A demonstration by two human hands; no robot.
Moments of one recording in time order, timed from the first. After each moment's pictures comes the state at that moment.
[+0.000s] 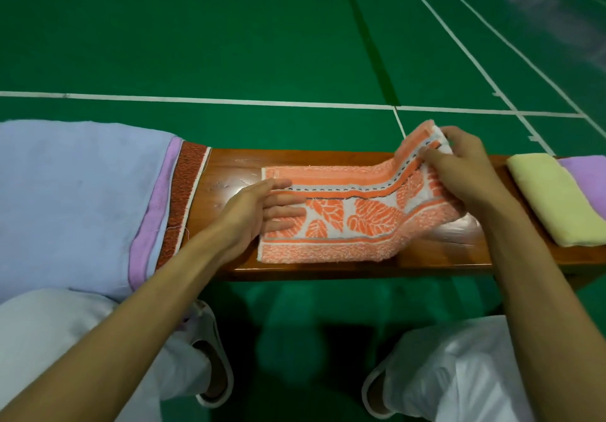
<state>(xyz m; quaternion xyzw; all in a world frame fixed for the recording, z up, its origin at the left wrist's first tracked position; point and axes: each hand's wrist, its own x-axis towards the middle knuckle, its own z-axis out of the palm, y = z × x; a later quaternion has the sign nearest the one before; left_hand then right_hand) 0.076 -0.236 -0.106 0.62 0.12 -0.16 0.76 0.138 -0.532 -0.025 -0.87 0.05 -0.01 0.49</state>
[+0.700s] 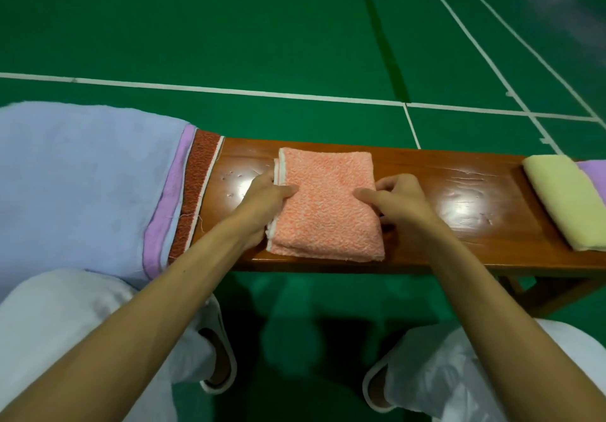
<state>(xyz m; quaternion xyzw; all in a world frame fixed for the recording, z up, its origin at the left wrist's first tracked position) 0.078 -0.247 -0.100 0.65 0.20 -0.11 0.72 0.122 -0.463 -0.092 -0.86 0.09 0.14 0.48</state>
